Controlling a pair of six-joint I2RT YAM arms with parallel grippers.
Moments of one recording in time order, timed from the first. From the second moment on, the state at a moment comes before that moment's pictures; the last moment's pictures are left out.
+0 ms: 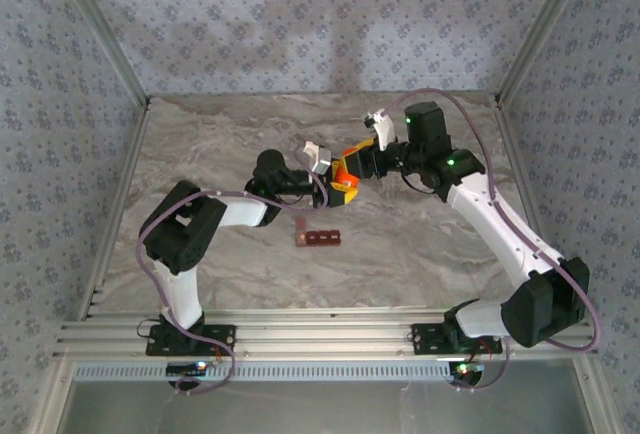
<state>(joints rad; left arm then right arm) -0.62 1.89 0.93 1.10 0.99 -0.30 0.42 1.34 1.25 -0.47 -0.59 0.00</state>
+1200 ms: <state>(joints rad) -0.63 1.89 0.96 1.09 1.00 -0.28 0.47 1.09 1.12 -0.37 -0.28 0.31</state>
